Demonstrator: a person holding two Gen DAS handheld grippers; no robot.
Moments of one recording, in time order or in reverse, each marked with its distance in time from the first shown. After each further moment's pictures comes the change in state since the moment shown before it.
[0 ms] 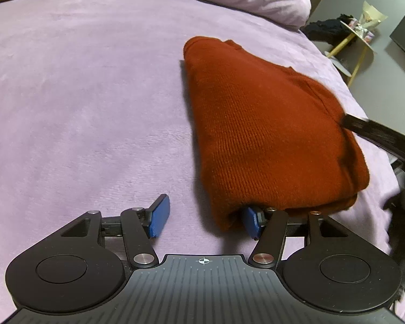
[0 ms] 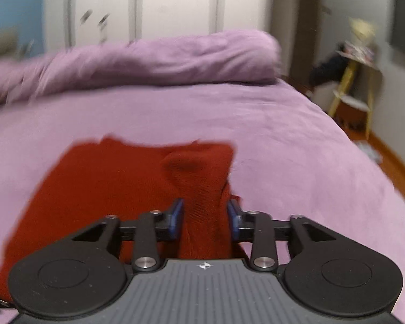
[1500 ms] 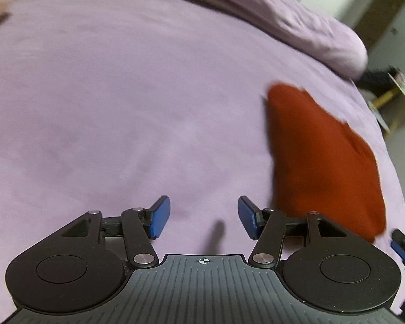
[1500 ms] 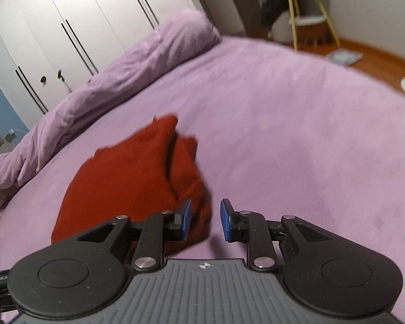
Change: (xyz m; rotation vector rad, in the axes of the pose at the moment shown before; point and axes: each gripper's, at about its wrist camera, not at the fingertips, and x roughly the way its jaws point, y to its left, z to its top) left arm -0.054 0.060 -0.009 -0.251 -0.132 0.156; right arm -0.077 -0.070 -0.068 0.431 0.064 0.070
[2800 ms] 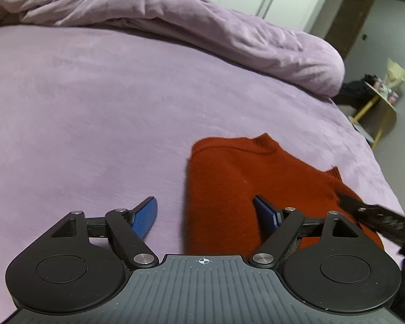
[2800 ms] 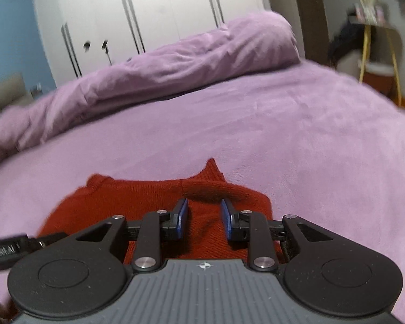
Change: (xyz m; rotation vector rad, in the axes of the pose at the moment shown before) left arm 0.117 -0.099 0.060 0.152 -0.160 -0.096; right arm 0.171 0.067 0.069 -0.262 -0.002 0.125
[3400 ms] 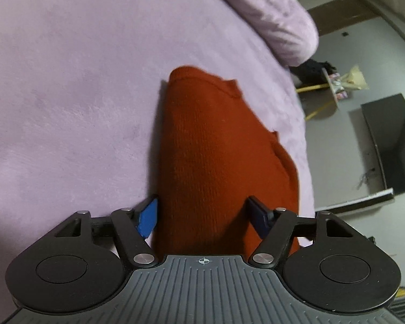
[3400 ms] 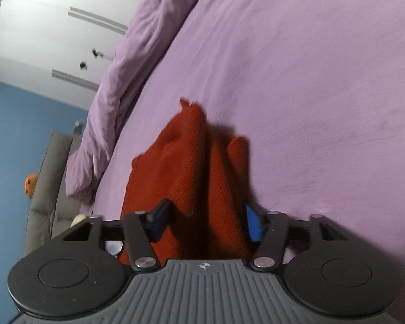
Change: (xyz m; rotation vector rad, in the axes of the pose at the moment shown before) left arm 0.021 0.056 0.002 -0.338 0.416 -0.416; right arm -0.017 -0.104 -0.022 0.563 0.380 0.372
